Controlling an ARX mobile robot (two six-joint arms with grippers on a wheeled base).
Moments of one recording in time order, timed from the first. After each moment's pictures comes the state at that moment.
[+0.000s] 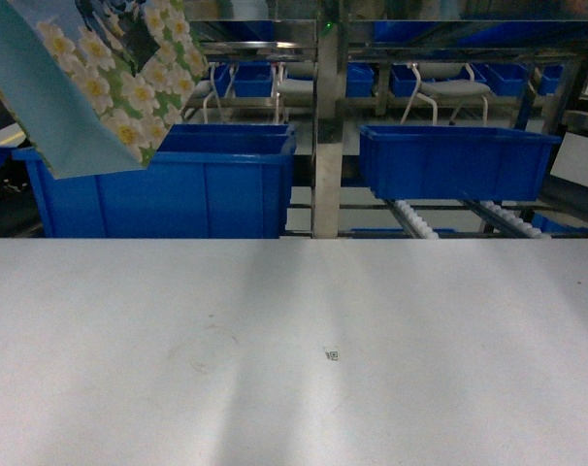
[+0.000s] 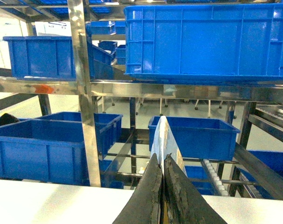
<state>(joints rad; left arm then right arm) -0.41 1.23 0.60 0.90 -0.35 0.30 -0.03 0.77 0.37 0.56 -0.15 0.06</state>
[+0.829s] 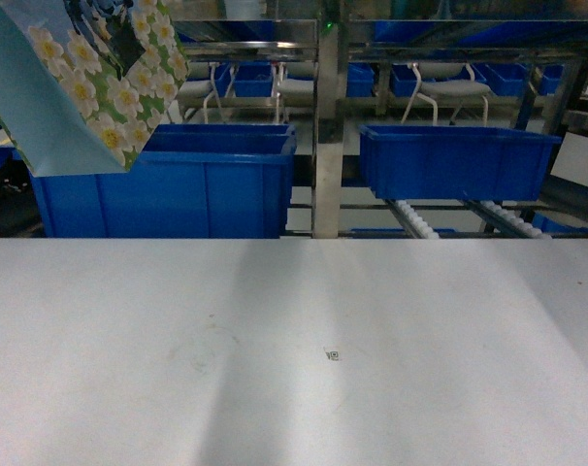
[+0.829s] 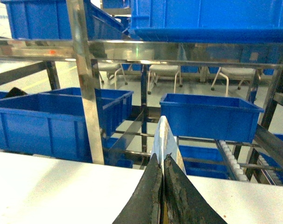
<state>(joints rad) -0.41 1.23 0.60 0.90 -0.35 0.30 -0.09 1.21 0.37 0.92 -0.28 0.06</state>
